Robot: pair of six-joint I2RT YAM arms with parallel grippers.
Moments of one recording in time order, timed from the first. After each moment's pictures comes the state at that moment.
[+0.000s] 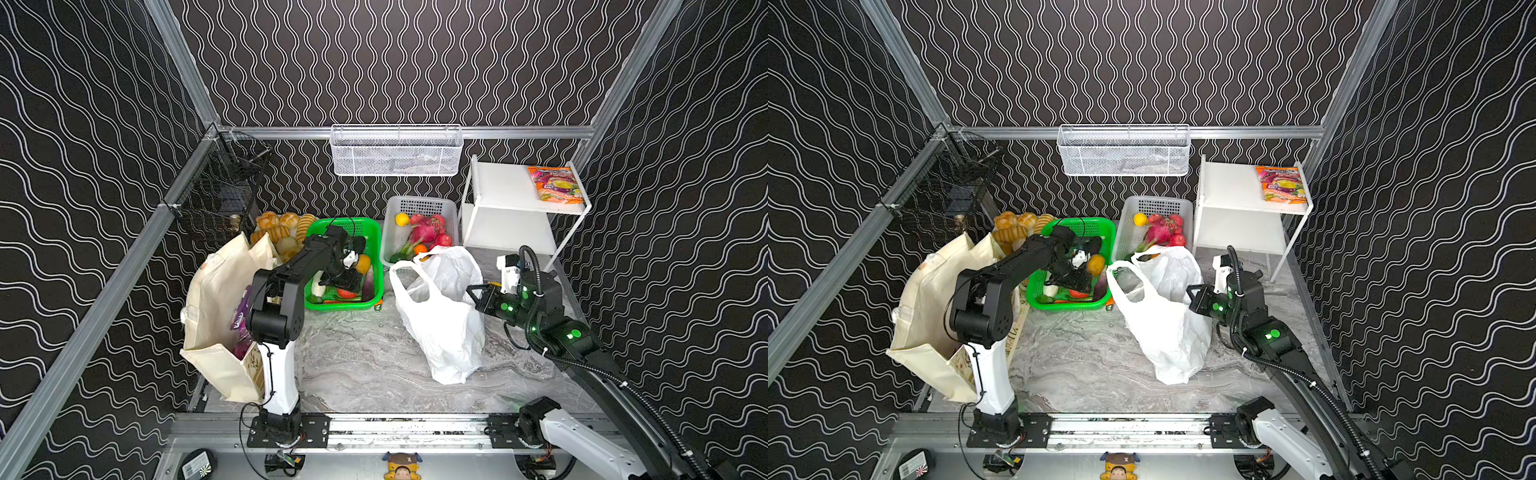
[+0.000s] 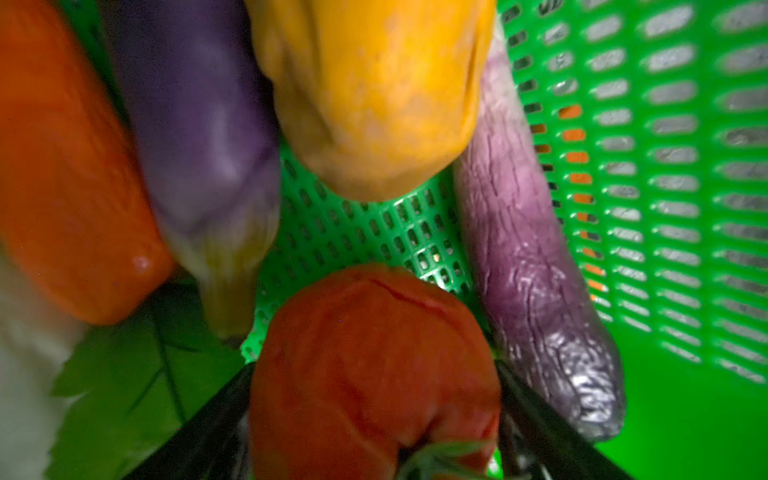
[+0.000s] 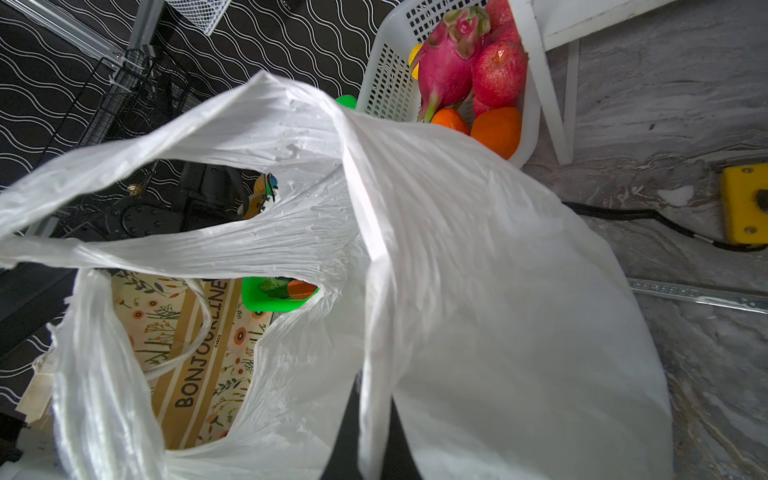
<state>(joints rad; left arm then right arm) -0.22 2.03 1.57 -0.94 0.16 0.14 0.41 0.87 0.84 -0.43 -0.23 0.68</state>
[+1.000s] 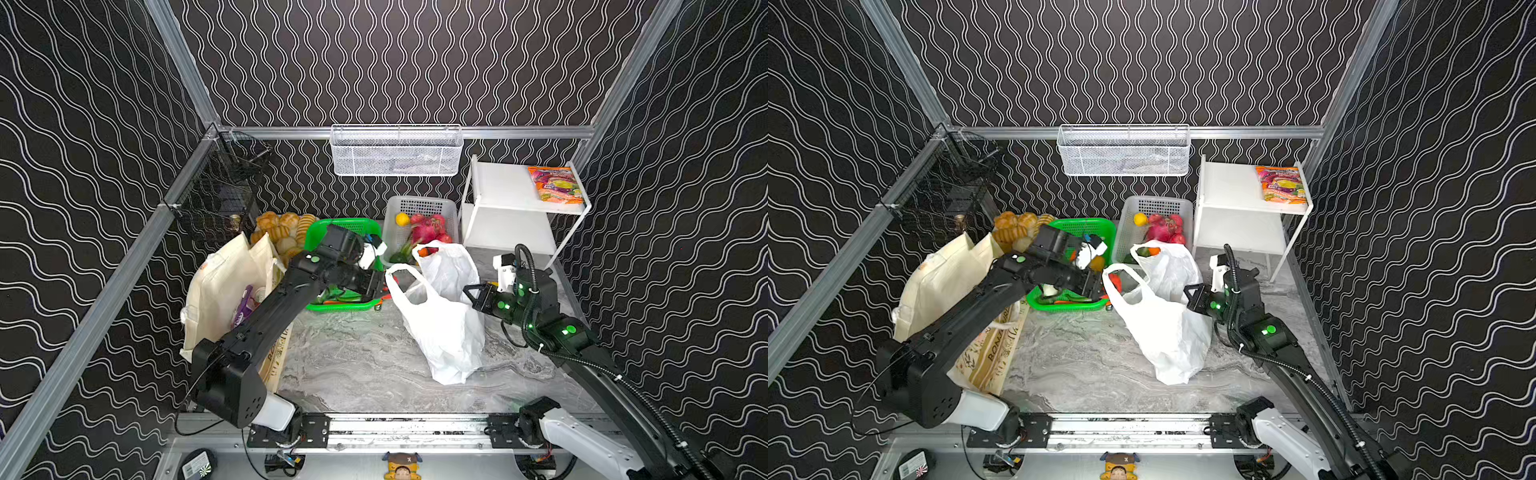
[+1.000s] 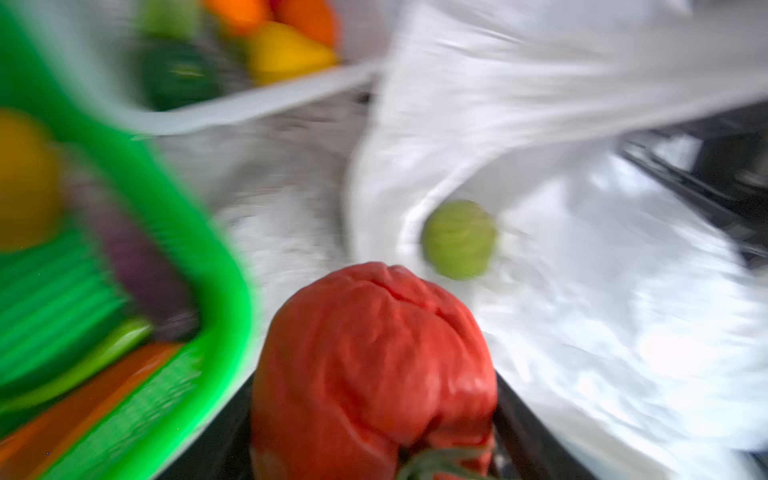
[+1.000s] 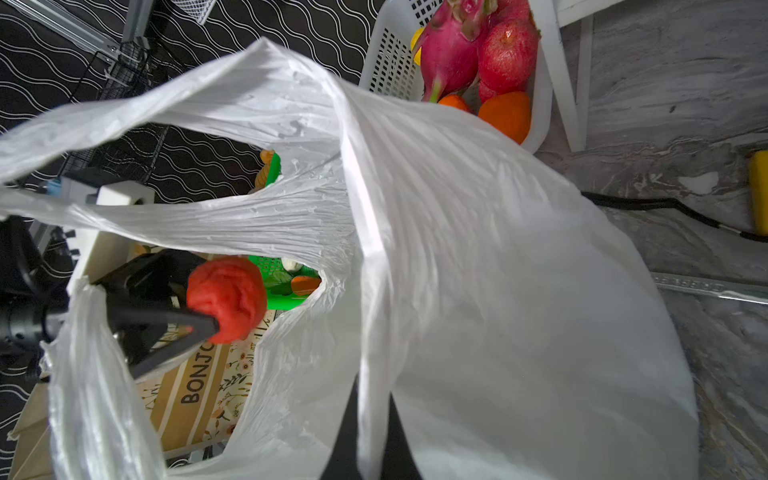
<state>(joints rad) -0.50 1.48 1.36 -0.80 0.59 -0.08 0.41 0.91 0.84 -0.41 -0.26 0.70</state>
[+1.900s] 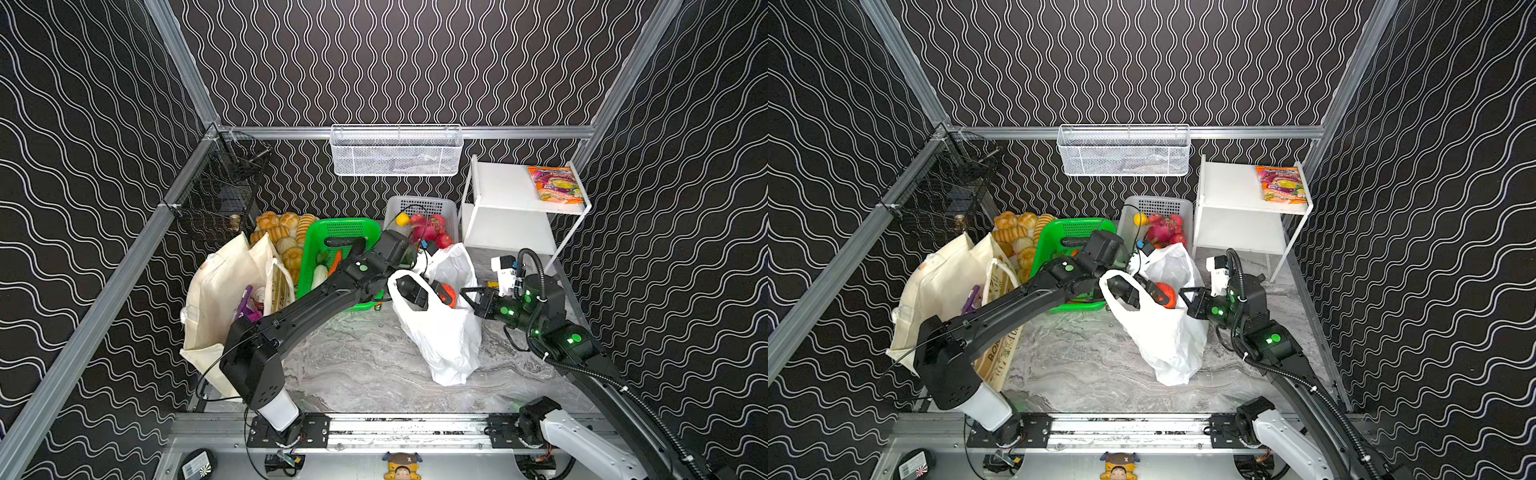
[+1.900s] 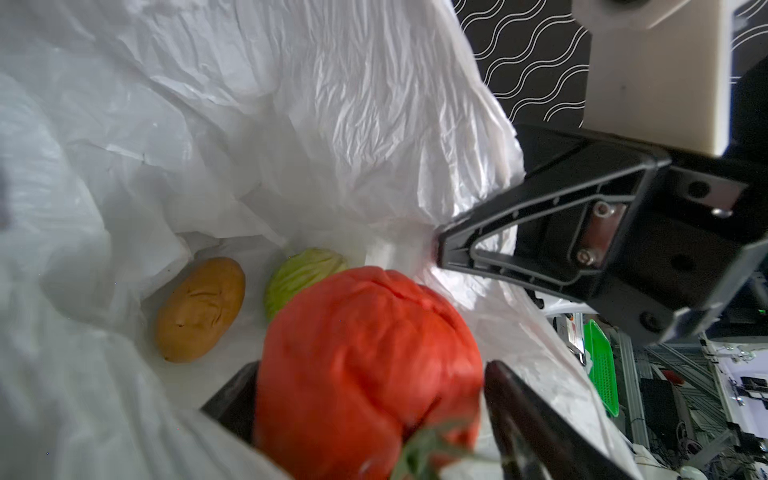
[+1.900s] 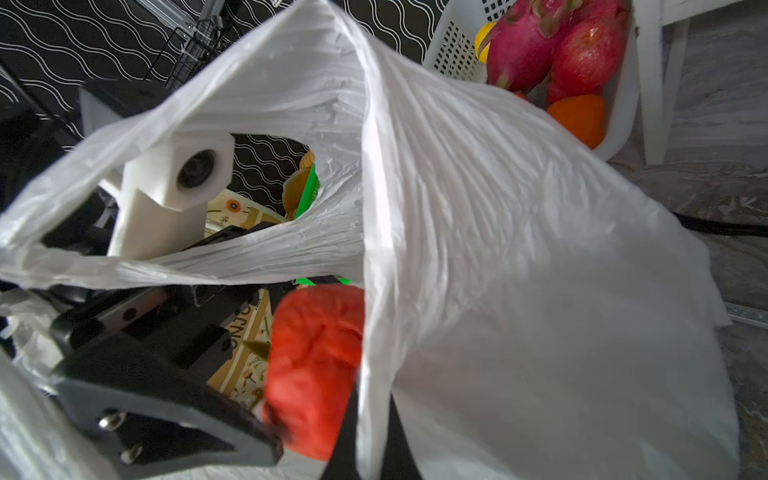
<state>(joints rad) -0.75 1.63 1.46 -0.53 0.63 -0.28 0.41 0.83 0.79 -0.36 -0.36 0.65</state>
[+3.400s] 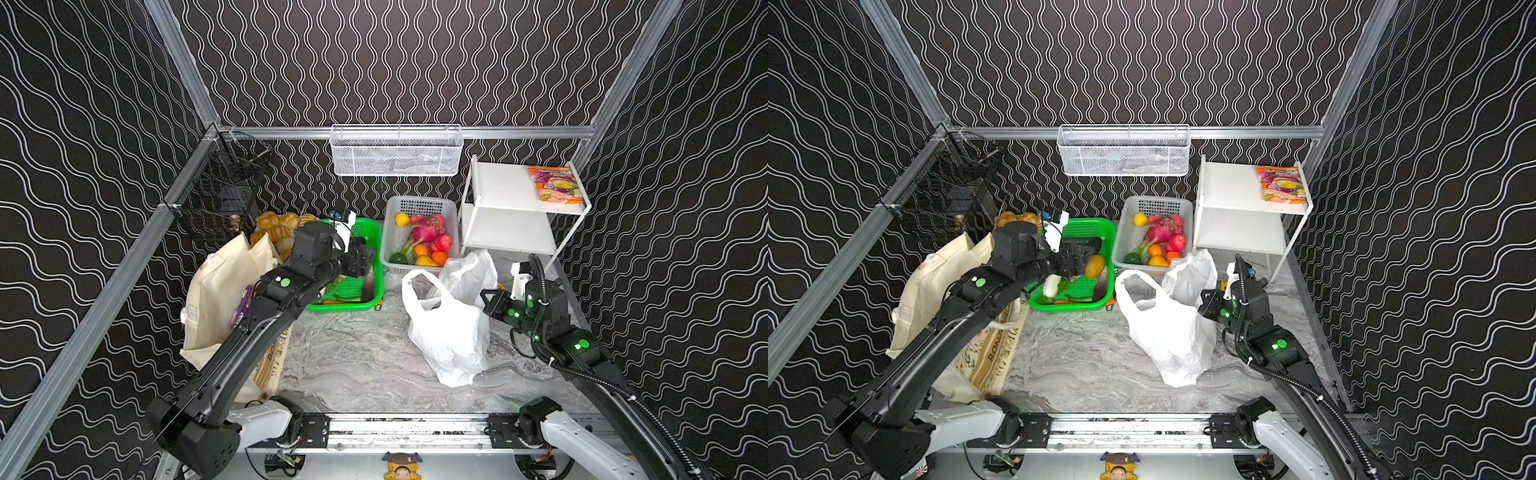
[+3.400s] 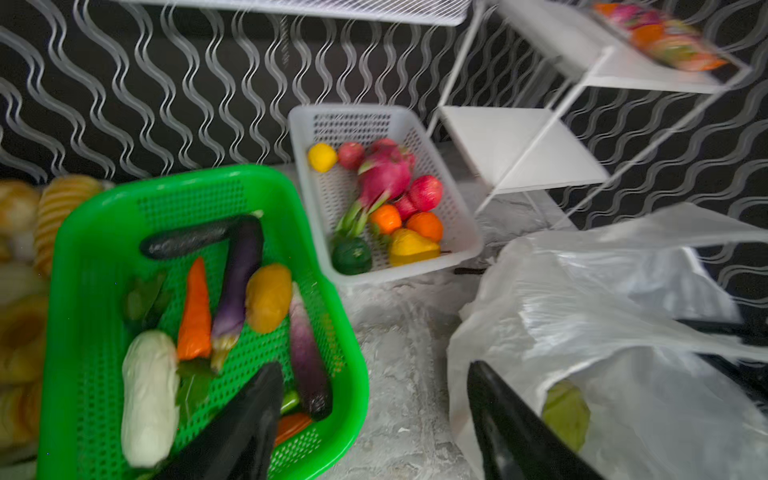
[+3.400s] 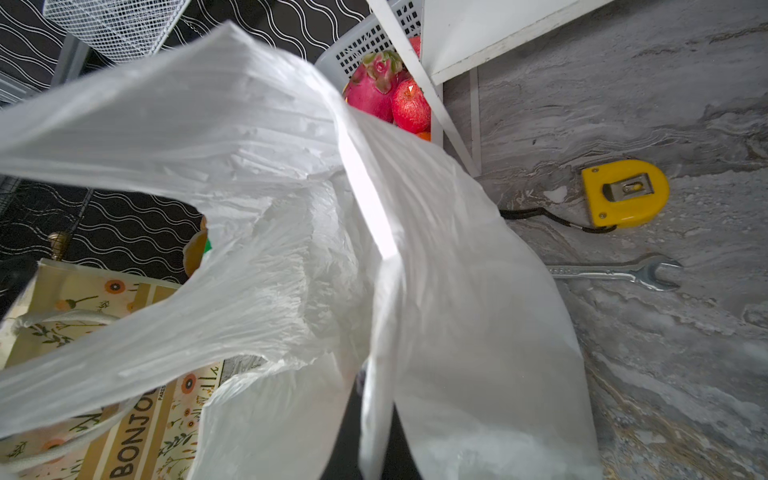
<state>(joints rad) -0.41 1.25 1.30 -0.58 0.10 -0.25 0.41 0.79 0.80 -0.51 -0.05 0.71</state>
